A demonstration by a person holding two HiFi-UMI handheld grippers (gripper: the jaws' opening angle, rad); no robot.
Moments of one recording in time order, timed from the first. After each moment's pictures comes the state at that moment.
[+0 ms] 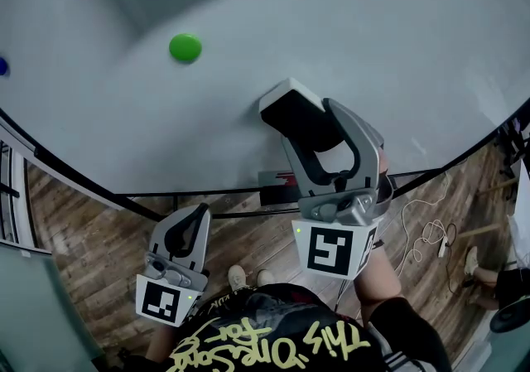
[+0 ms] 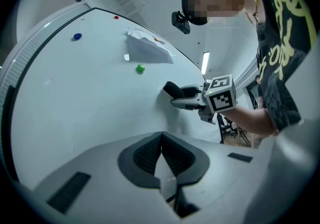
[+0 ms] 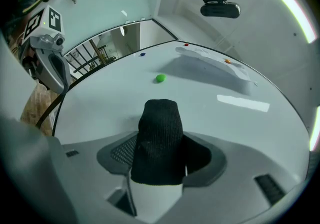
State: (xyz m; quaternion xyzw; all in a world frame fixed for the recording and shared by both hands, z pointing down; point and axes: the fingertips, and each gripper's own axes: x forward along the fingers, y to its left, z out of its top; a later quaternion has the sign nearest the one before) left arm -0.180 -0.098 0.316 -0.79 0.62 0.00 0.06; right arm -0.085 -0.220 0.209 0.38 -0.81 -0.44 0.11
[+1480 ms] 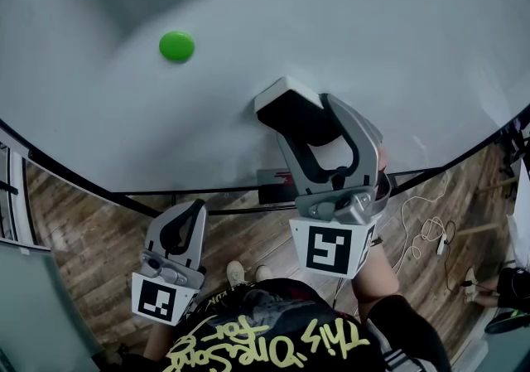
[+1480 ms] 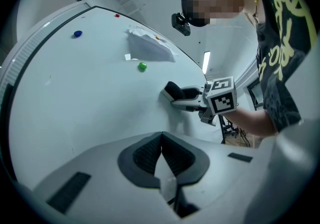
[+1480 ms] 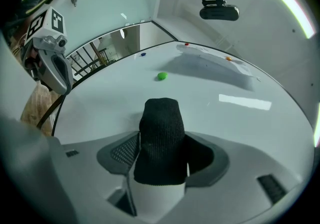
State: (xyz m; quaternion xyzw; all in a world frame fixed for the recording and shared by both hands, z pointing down) left arm -0.185 -0.105 0.314 -0.78 0.62 0.00 0.06; right arm -0.091 -0.226 0.213 0.37 -0.82 -0.44 0.10
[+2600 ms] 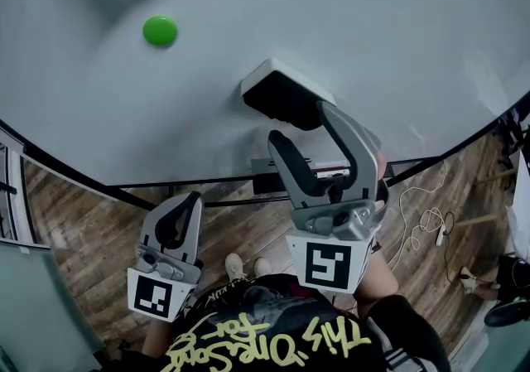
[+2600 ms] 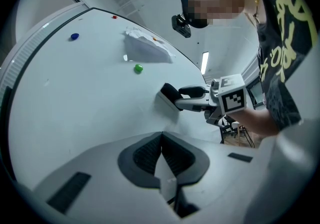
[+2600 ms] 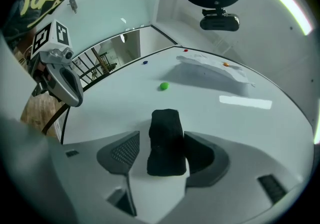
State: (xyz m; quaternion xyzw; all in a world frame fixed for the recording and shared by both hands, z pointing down) left arm -0.176 -0.101 0.310 -0.79 0.61 0.00 0.07; right arm -0.080 -0.194 0.218 0.35 -0.83 -0.43 0.09
